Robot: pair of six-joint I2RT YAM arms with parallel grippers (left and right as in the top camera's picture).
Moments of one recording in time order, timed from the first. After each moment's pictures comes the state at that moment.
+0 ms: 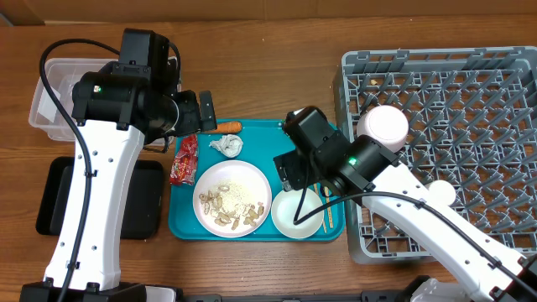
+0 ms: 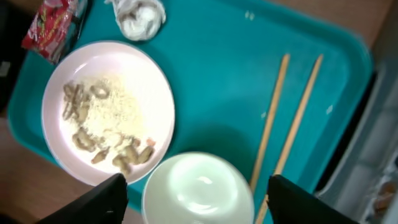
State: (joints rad) left arm -0.14 1.56 1.73 -1.37 0.10 -0.34; right arm 0.73 1.50 1.30 -0.93 0.00 0.35
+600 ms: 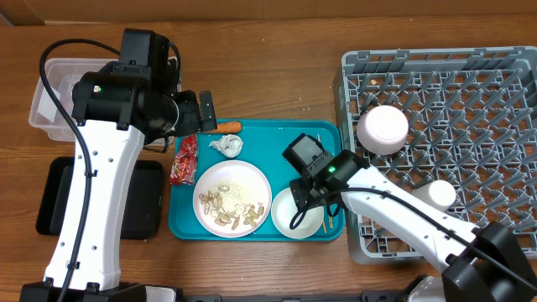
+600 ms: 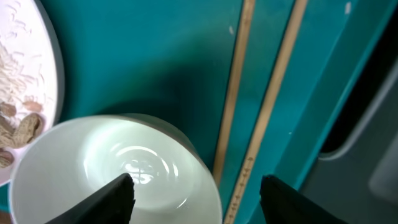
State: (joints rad) left arm -0.14 1.56 1.73 -1.37 0.10 -0.34; right arm 0.73 1.59 1.04 -0.85 0.07 0.41
